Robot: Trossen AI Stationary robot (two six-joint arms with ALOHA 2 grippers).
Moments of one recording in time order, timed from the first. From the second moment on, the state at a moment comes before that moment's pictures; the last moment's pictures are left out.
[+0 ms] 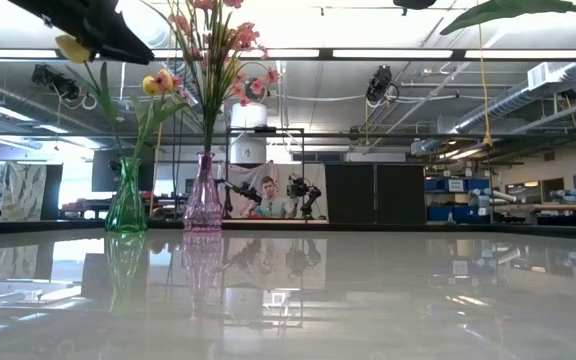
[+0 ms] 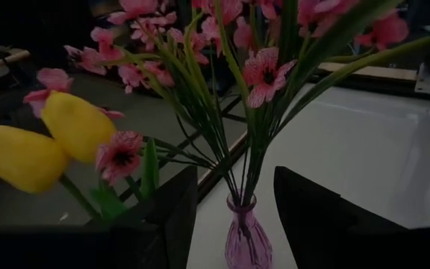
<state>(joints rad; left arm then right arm) 0.62 0.50 0.74 -0.47 -0.08 0.13 0.19 1.70 1.76 -0.26 0.34 -0.18</state>
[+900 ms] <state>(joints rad) 0.53 0.22 0.74 -0.49 0.31 -0.02 0.19 1.70 1.76 -0.26 0.34 -0.18</state>
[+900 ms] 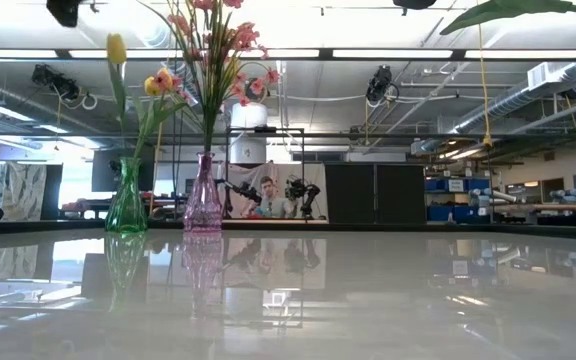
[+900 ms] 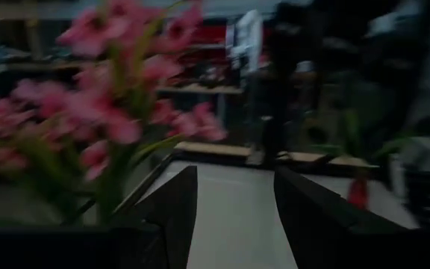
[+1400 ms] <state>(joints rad) 0.42 0.05 0.50 -0.07 0.40 -0.16 0.19 1.70 1.76 -0.26 0.34 -0.18</state>
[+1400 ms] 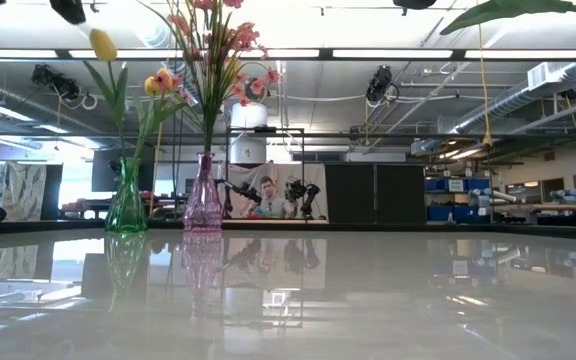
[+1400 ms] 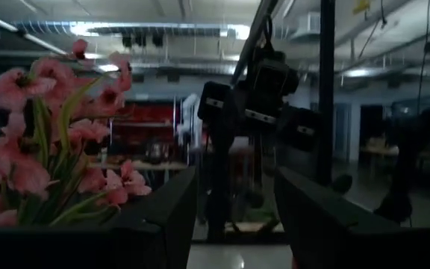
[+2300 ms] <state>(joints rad) 0.23 0.00 0.06 0.36 0.25 -0.32 0.19 1.70 1.76 -0.26 0.34 -0.18</state>
